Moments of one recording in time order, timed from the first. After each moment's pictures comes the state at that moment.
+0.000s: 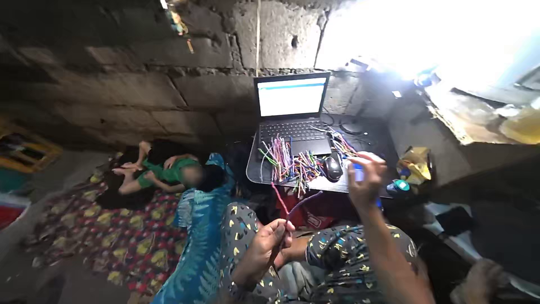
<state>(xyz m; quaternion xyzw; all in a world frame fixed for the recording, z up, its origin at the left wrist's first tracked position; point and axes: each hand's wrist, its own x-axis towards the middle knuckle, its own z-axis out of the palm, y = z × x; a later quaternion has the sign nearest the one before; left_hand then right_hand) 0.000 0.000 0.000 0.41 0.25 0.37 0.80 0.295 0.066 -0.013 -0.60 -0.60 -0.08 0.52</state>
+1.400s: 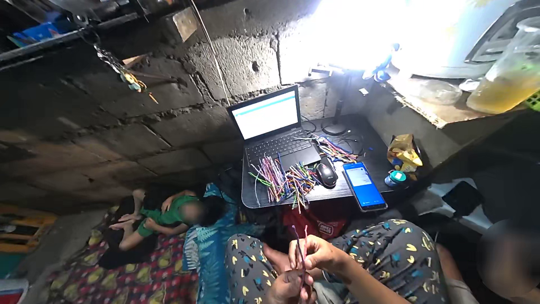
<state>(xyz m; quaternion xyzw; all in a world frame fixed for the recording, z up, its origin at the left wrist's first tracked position) -0.004 -0.006 -0.051 0.25 0.04 0.20 0.95 0.186 0.014 -0.069 -0.05 -0.50 0.72 0.49</state>
